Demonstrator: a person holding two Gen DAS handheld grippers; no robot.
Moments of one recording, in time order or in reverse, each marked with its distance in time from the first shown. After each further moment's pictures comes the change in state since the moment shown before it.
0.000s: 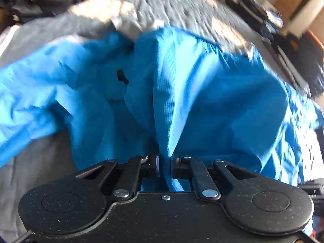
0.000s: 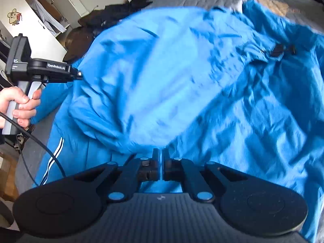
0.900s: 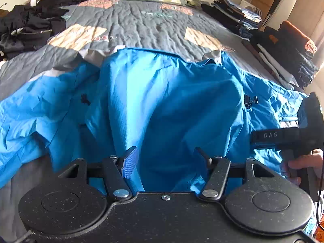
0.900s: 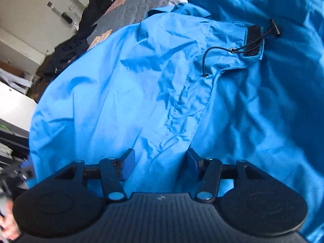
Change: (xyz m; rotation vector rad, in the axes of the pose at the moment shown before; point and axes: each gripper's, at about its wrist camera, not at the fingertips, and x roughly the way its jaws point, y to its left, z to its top) left arm -0.033 -0.053 -0.001 0.103 -0.100 0.001; right arm 0.057 -0.067 0.077 0.389 -0.052 0.009
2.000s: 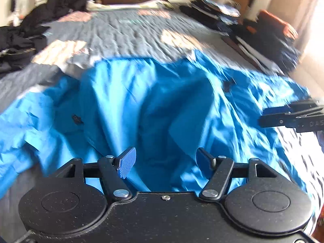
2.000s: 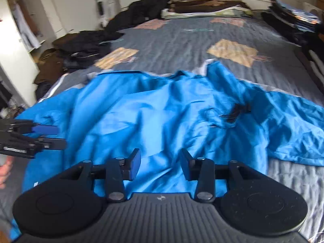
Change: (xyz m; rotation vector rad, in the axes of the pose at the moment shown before) left arm 0.000 -0.036 -0.018 0.141 0.008 -0.044; right arm -0.112 0.068 -0.025 -0.458 -0.125 -0.168
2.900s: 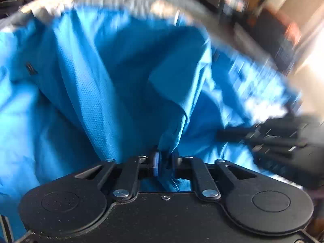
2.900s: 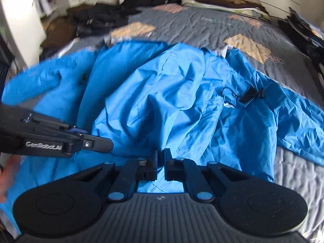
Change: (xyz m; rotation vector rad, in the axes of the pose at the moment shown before) left arm 0.058 -0.055 -0.032 -0.169 0.110 -0.066; right arm 0.018 0.029 -0.048 -0.180 0.109 -0.113
